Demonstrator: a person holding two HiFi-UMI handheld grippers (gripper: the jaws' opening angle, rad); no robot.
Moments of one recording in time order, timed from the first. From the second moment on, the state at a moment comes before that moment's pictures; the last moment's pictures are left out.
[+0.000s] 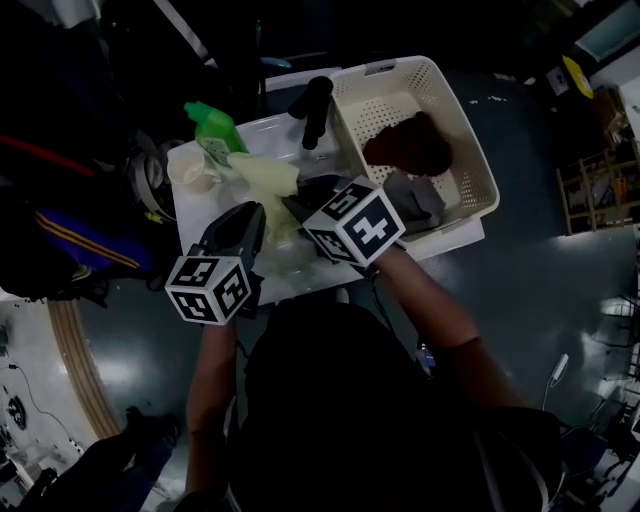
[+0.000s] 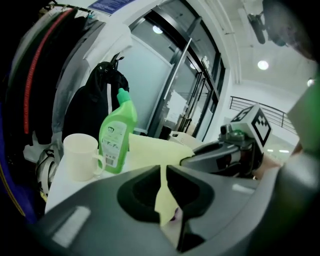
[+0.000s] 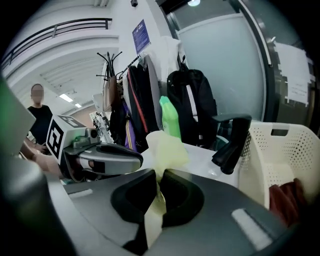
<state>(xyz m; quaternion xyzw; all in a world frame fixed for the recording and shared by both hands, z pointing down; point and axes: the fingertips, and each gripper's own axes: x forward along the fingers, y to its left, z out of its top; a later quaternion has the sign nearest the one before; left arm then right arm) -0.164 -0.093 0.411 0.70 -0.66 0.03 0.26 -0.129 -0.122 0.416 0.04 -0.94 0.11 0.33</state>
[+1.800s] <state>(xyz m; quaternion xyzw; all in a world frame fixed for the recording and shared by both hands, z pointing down) -0.068 -0.225 0.368 0.79 -0.57 0.04 0.23 0.034 -0.357 0.359 0.32 -0.91 0.10 0.25</state>
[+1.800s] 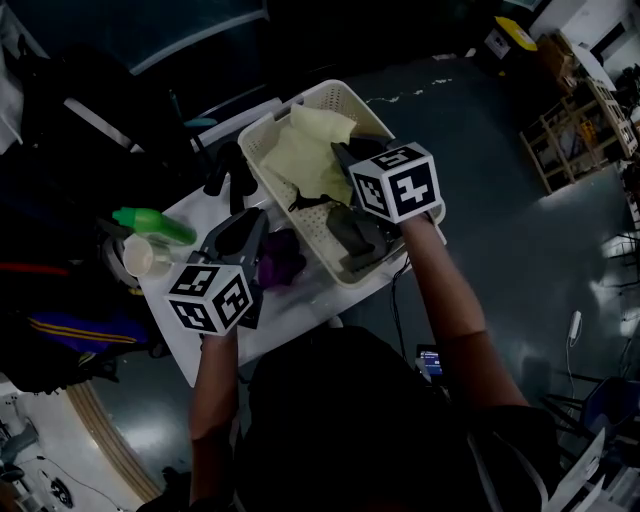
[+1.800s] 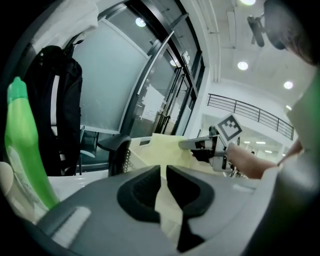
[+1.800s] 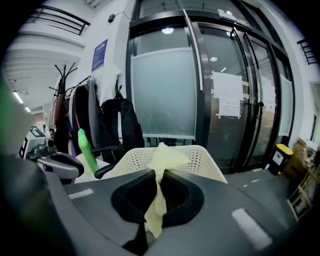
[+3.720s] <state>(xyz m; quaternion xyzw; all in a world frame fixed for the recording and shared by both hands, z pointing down) -0.096 -0.144 0.391 0.76 -0.59 0.04 0.25 0.014 -0.258 0.348 0.32 -0.92 0.09 0.23</state>
